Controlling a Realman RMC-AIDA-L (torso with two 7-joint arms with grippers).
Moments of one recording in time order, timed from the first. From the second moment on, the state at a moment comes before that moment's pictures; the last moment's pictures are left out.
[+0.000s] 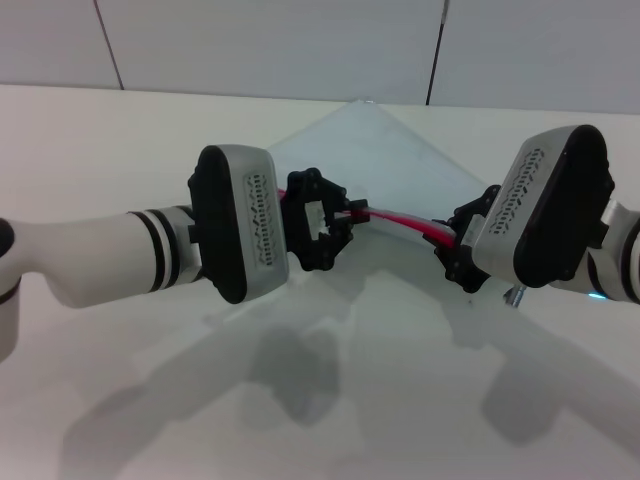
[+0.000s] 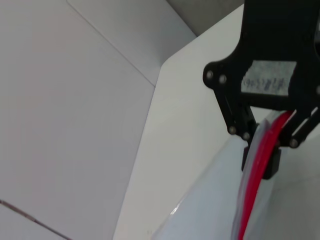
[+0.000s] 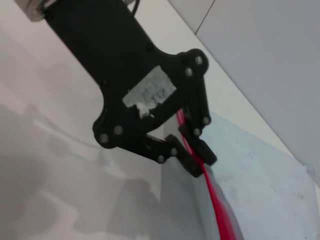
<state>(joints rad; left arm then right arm) -0.44 -2.04 1.77 0.90 -1.83 -0.60 2.50 0.33 2.02 -1.87 -1.40 -2.43 -0.71 2.17</state>
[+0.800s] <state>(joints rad) -0.37 -2.03 1.75 0.90 -1.95 -0.55 2.57 0.32 2.02 -1.82 -1.40 -2.43 -0.71 2.17</state>
